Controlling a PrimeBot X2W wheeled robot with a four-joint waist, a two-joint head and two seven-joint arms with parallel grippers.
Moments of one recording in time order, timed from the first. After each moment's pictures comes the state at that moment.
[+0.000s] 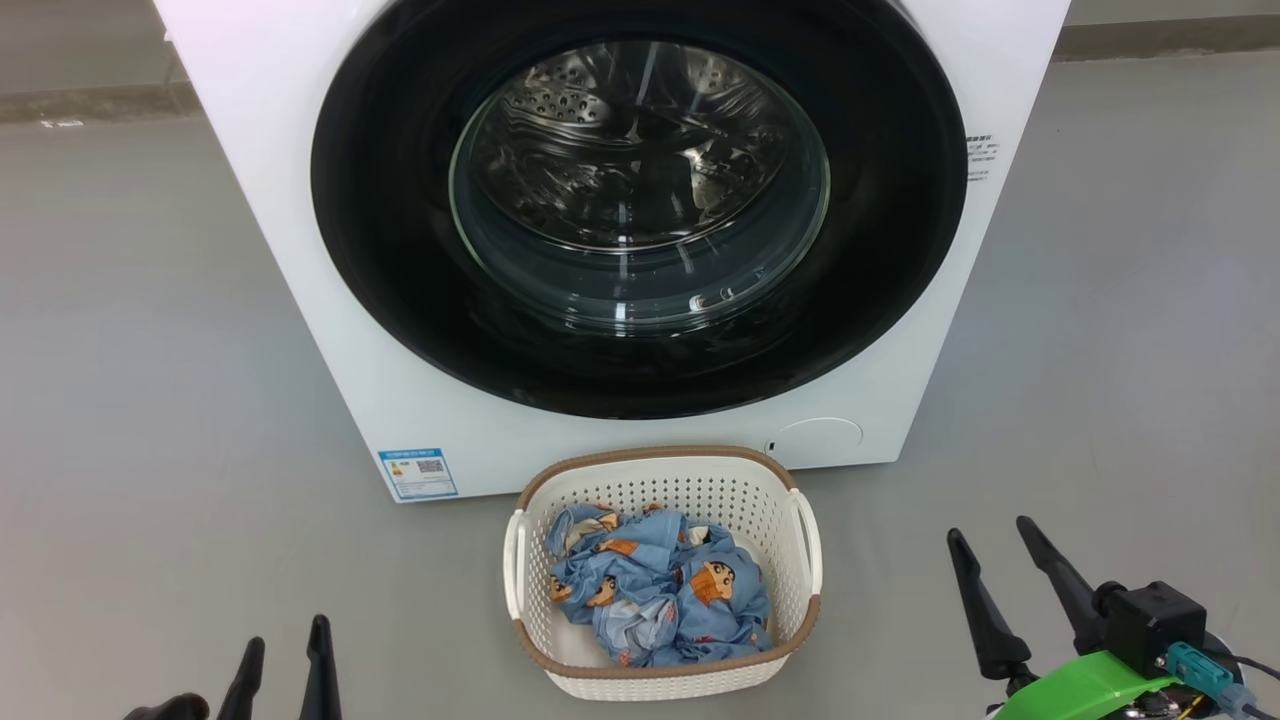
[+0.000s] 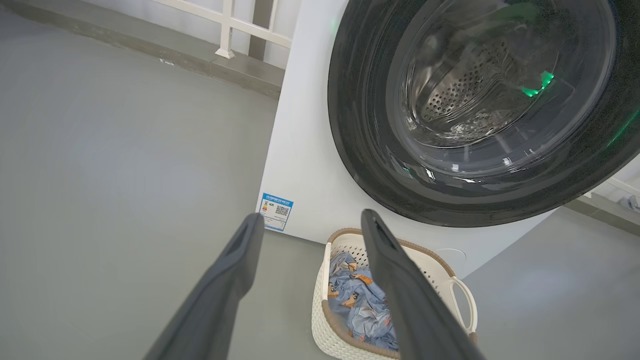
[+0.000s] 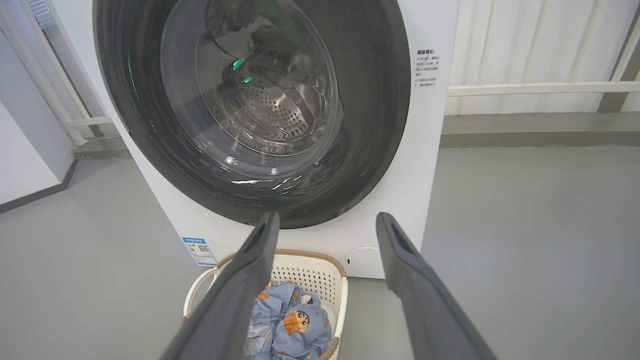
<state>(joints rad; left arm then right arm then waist) -0.03 0.03 0.01 0.44 -0.46 -0.13 -0.21 -0.02 -0.11 0.01 0.21 0.23 0.13 -0.21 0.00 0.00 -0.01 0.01</state>
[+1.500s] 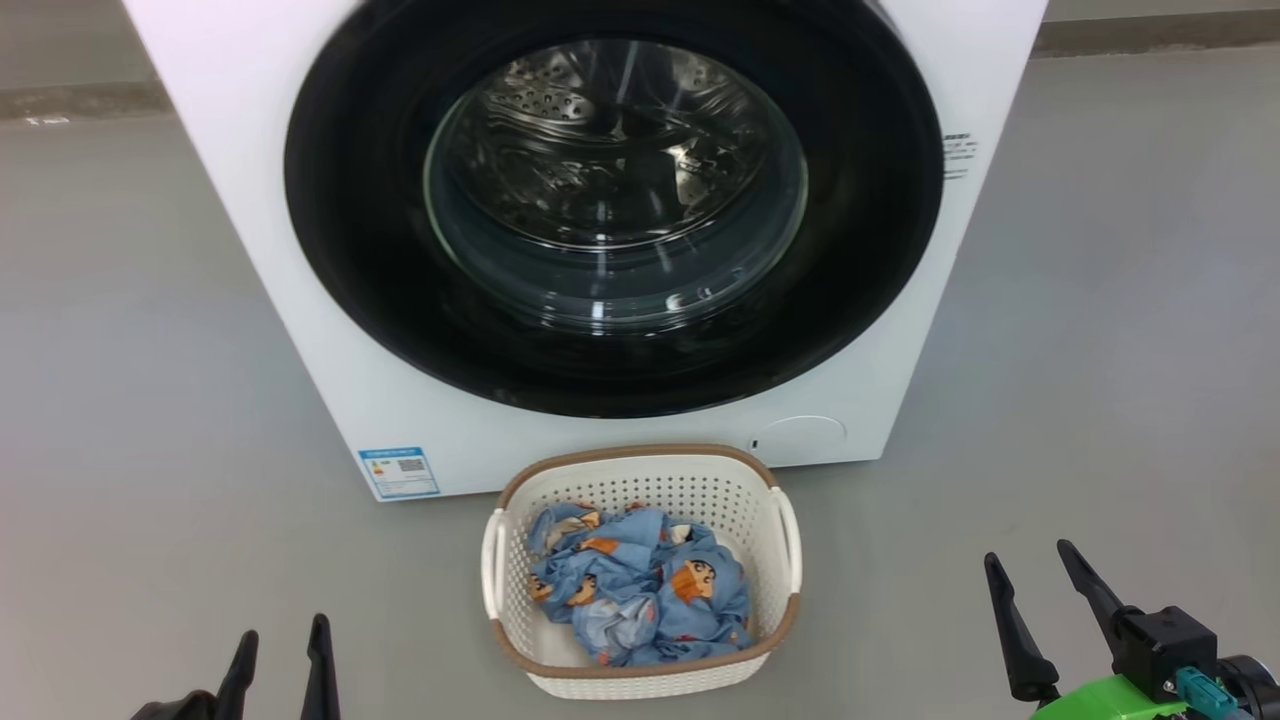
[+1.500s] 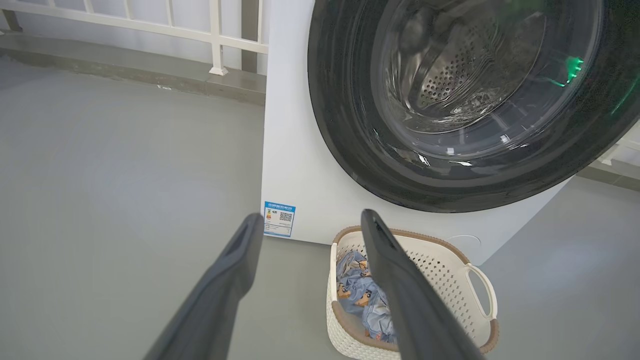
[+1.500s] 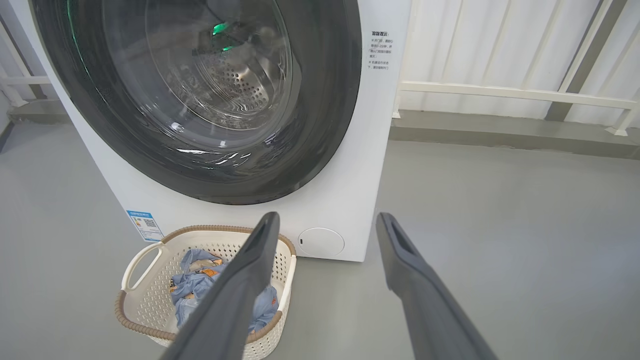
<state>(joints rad) -0.04 0.03 0.03 0.45 -0.31 -0.13 -0.25 0.00 -0.09 -0.10 0.25 0.05 0.13 -0.25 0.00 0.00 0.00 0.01</state>
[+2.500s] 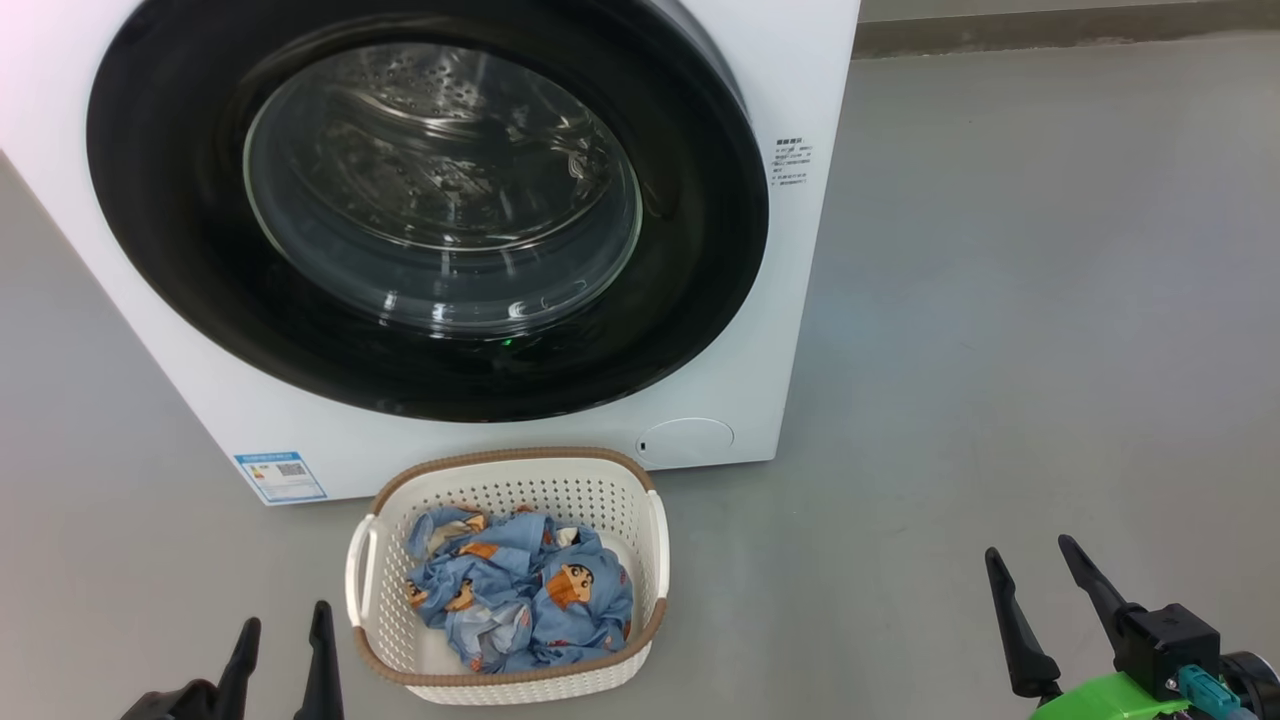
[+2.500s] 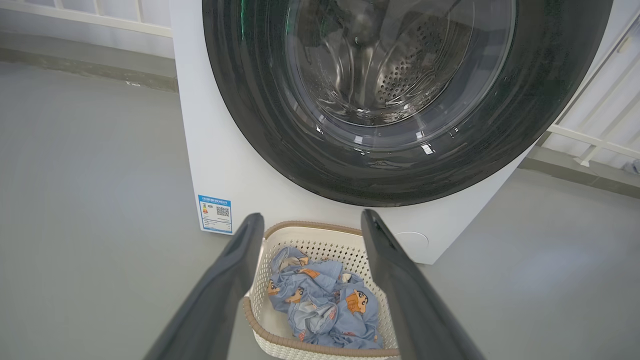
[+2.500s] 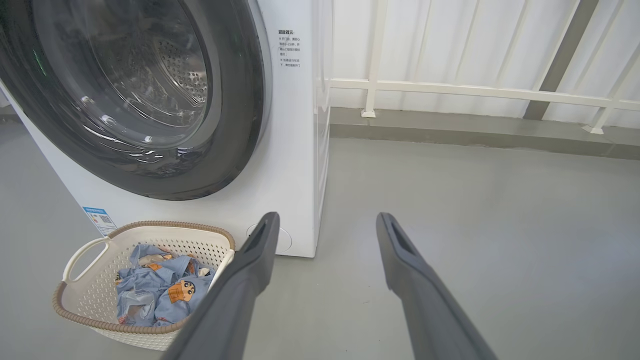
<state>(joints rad) -0.05 0.03 0.02 0.44 -0.33 -0.13 -0.25 0.00 -0.09 -0.10 0.24 0.05 0.13 -0.25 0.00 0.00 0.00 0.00</state>
